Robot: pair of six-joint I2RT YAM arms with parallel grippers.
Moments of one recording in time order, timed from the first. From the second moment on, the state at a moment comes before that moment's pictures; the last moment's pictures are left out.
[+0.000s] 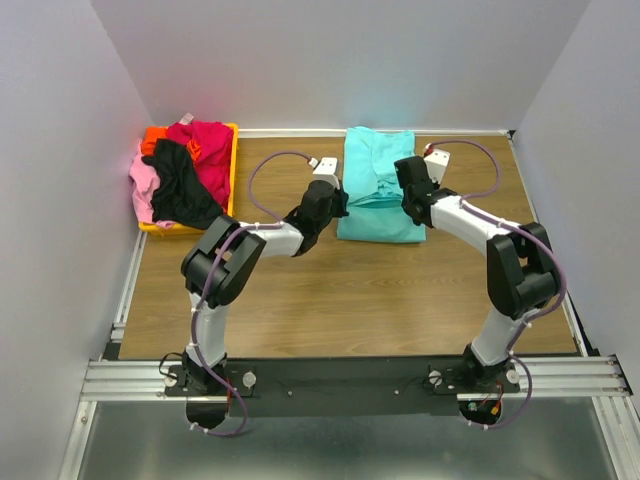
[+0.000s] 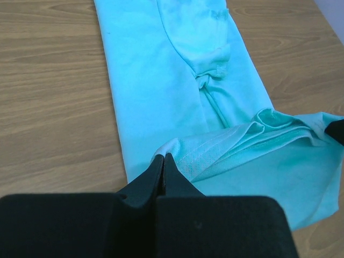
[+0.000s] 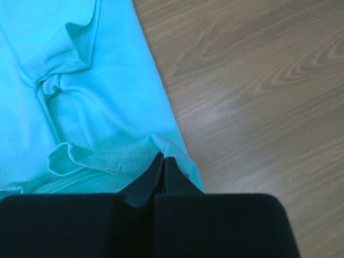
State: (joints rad) left arm -0.65 1.97 1.11 0.61 -0.18 -0.42; right arm 0.40 1.75 1.19 -0.24 0.64 0.53
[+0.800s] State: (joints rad) left arm -0.55 2.23 1.43 0.58 -0.02 -0.40; right arm 0.28 2.06 1.48 -0.20 0.51 0.46
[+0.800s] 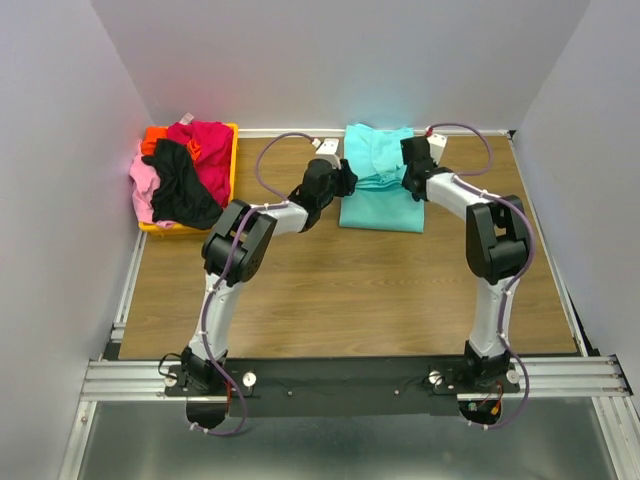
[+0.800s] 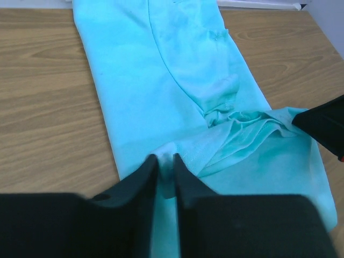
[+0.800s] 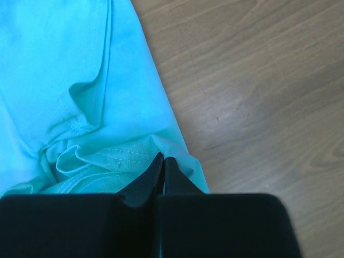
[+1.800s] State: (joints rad) left arm -0.56 2.02 1.04 0.58 0.03 -0.42; right arm 0.25 1.68 1.06 -0.12 0.24 0.50
